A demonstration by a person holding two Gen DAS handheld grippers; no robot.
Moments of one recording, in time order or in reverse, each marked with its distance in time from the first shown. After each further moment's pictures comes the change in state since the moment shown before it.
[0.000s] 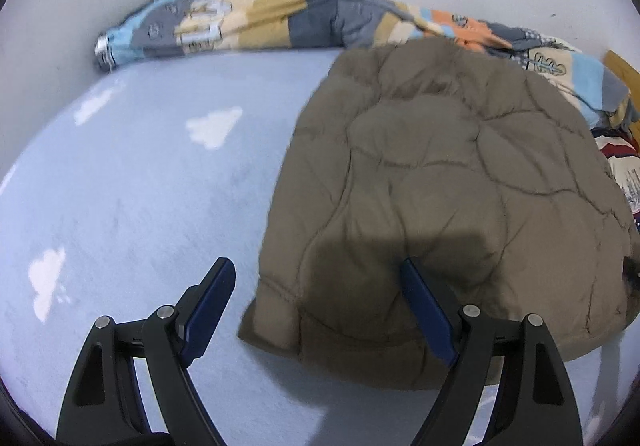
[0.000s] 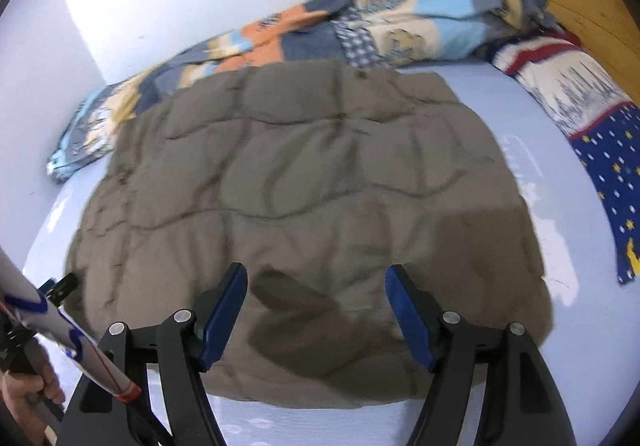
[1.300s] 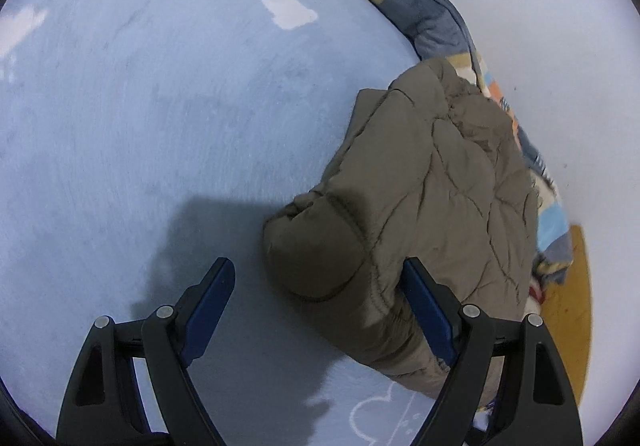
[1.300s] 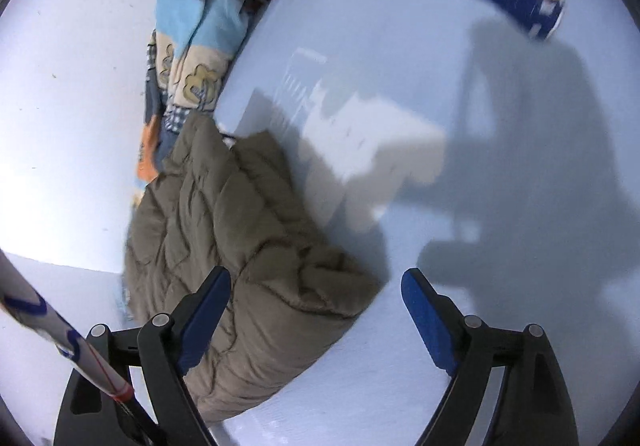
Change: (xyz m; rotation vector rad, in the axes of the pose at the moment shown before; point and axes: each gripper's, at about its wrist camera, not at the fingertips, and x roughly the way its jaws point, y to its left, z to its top) left arm 0.015 0.075 -0.047 -0.675 0.167 -0.354; right arm -0.009 -0.198 -0.062 0.814 0.034 0.288
